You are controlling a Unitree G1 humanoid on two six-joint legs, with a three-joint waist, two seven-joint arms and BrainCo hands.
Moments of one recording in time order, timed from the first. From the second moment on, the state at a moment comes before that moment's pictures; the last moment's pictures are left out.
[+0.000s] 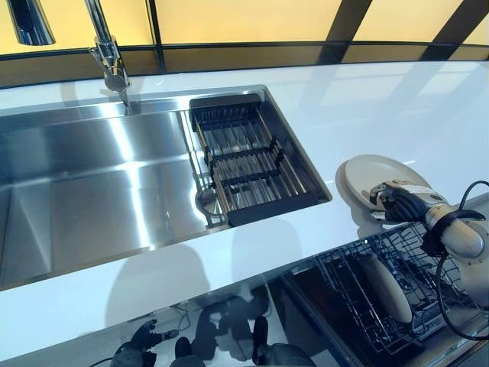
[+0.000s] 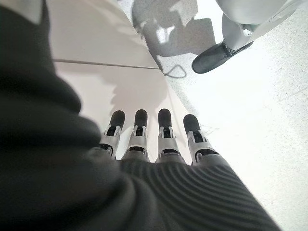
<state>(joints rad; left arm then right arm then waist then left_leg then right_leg) 0.04 0.37 -0.17 1.04 -0.01 -0.05 0.02 -0.05 -0.94 -0.09 -0.26 -0.49 0.14 0.48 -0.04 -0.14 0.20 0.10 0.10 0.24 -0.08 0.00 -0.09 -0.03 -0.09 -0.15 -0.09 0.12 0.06</state>
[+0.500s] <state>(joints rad) 0.05 0.37 -0.17 1.05 -0.01 -0.05 0.02 -0.05 -0.95 -0.09 -0.26 -0.49 0.14 0.40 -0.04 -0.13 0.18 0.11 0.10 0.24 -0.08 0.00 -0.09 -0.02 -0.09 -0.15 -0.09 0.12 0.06</state>
